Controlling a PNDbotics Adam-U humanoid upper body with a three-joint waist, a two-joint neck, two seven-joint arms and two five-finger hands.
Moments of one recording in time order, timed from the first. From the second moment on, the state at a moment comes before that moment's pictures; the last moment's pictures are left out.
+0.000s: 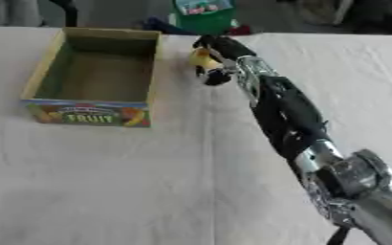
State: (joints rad) left arm -0.18 0.19 -0.06 -1.76 0.19 -0.11 0.04; right arm -1.05 -0.36 0.01 -0.58 1.13 -0.28 0.01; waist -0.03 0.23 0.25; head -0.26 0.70
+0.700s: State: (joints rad) left arm -0.18 0.19 -0.06 -1.76 0.19 -0.11 0.04; right arm -1.04 -0.36 0.01 -0.58 1.19 -0.26 -0.12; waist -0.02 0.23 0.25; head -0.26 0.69
